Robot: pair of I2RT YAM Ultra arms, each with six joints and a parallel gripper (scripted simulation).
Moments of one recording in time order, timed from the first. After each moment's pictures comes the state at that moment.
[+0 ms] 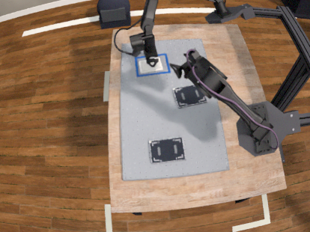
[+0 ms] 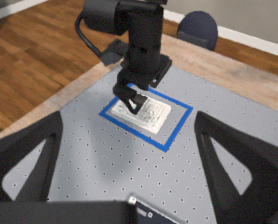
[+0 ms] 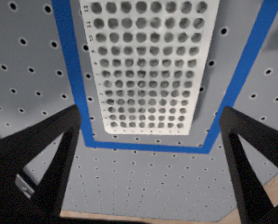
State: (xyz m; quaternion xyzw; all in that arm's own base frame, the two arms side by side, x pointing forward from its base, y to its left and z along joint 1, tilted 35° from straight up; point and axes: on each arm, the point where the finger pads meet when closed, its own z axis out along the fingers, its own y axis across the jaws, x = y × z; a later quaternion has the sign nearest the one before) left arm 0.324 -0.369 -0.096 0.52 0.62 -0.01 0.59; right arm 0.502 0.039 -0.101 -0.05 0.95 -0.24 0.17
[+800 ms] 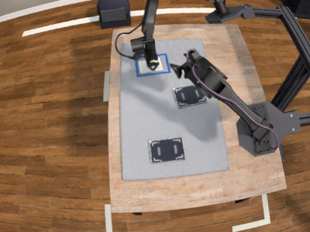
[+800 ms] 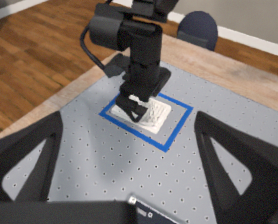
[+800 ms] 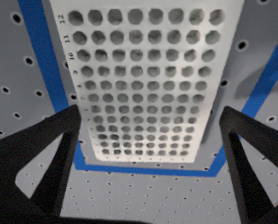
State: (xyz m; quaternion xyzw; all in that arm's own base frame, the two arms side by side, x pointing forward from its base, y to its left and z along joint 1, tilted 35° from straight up) left arm 0.324 -0.369 -0.096 0.52 0.62 -0.01 0.59; right arm 0.512 0.022 -0.128 -0.04 0.95 -0.24 0.17
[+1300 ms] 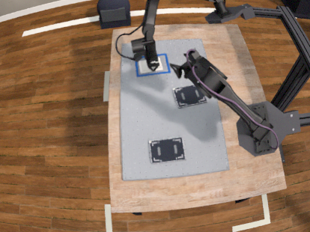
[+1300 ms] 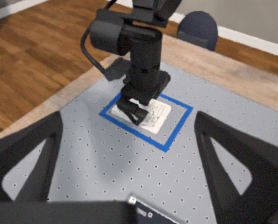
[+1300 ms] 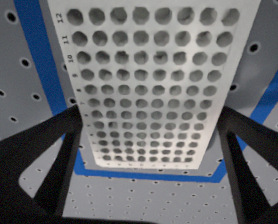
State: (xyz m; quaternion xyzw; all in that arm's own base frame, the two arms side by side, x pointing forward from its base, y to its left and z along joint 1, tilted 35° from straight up) left arm 0.324 -0.369 -0.096 0.52 0.62 -0.01 0.59; right arm 0.513 0.021 -0.135 -0.05 0.95 -0.24 0.17
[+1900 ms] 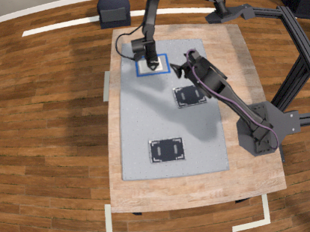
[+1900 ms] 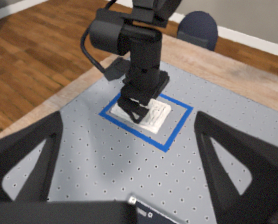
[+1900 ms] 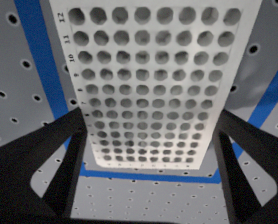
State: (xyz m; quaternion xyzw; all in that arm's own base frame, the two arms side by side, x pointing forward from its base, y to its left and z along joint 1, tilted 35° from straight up) left arm 0.324 -0.369 -0.096 0.52 0.62 -0.01 0.59; right arm 0.514 0.021 -0.135 -0.05 0.95 -0.24 0.17
